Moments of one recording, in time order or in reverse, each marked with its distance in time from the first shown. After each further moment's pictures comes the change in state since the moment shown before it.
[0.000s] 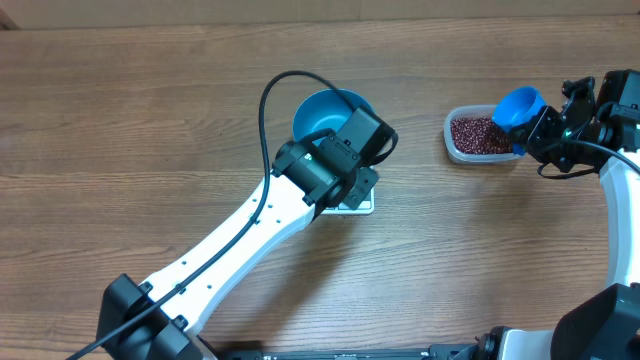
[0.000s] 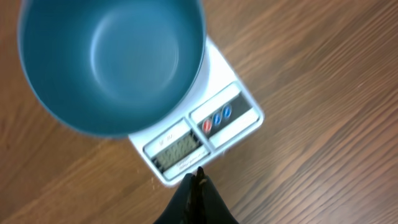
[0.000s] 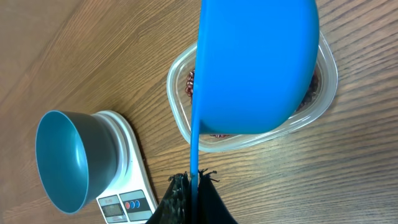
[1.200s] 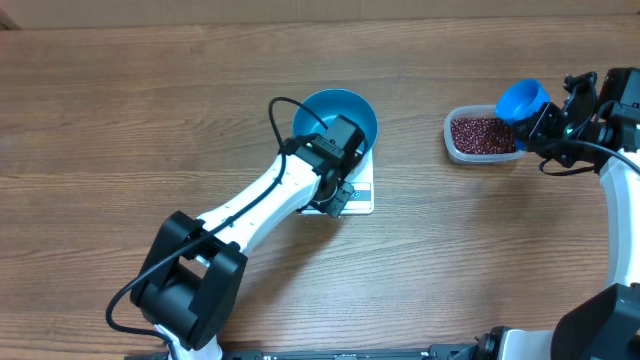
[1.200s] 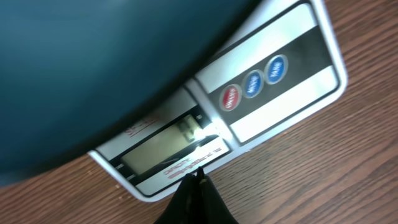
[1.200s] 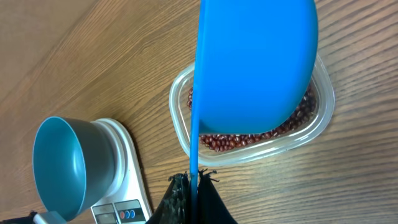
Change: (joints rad) left arm 0.129 0.204 -0.162 0.108 0.142 0.026; right arm 0.000 0.000 0.000 0.048 0.007 -0.022
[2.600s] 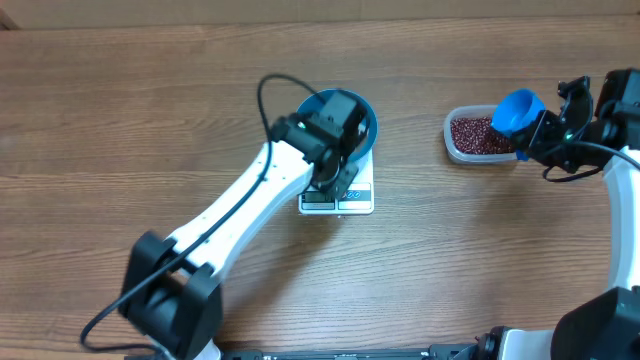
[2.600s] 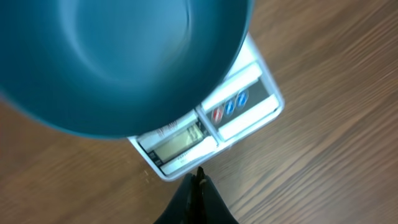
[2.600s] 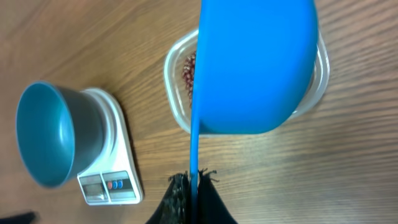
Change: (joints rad) left arm 0.003 -0.076 0.227 -0.181 0.012 0.000; right arm 0.000 0.000 0.093 -0.188 0.016 -0.145
